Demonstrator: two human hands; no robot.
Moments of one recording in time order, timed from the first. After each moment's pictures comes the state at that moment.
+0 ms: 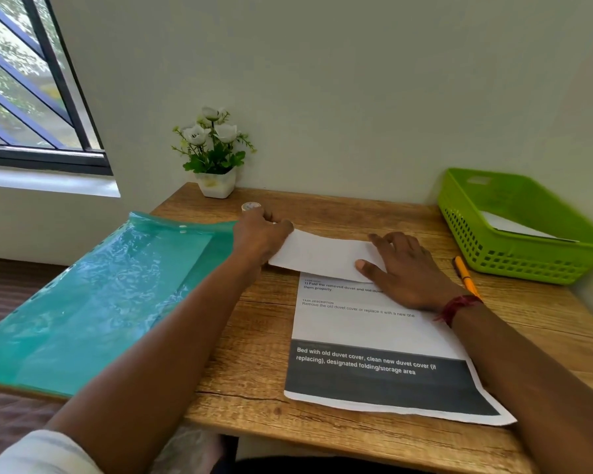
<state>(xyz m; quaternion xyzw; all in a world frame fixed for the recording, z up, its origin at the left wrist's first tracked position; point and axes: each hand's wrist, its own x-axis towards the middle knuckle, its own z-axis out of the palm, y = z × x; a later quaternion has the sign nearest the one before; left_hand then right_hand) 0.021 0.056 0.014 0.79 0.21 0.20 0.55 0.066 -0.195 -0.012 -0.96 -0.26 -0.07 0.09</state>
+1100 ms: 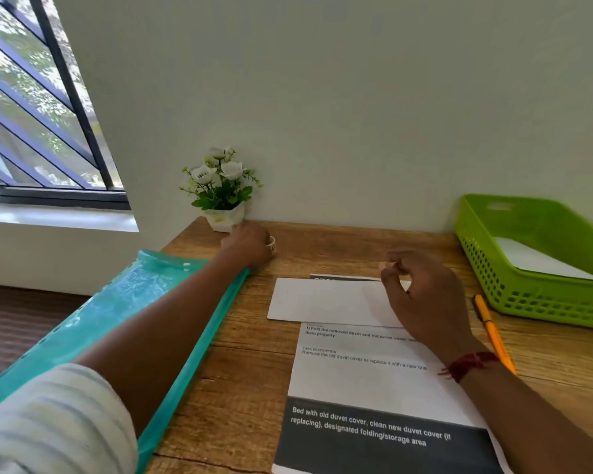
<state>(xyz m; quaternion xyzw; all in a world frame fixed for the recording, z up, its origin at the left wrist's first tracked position) 0.094 0.118 0.029 0.98 0.16 0.08 0.13 0.065 -0.182 -0.002 -0.84 -0.24 -0.35 0.34</state>
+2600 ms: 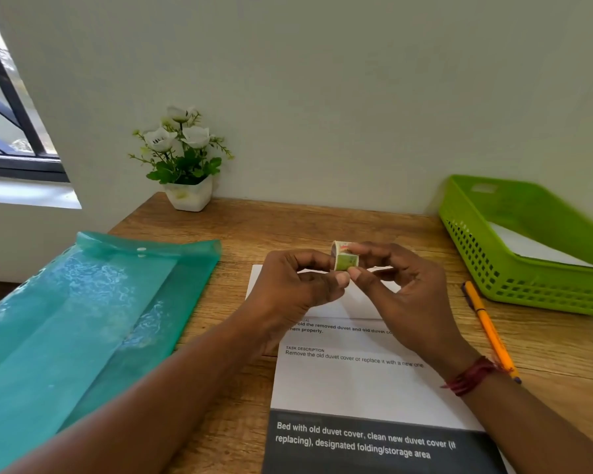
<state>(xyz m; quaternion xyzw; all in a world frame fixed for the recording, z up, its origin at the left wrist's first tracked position) 0.001 0.001 0.012 0.66 -0.02 0.04 0.75 0.043 -0.165 0.003 -0.73 -0.31 -0.18 0.58</state>
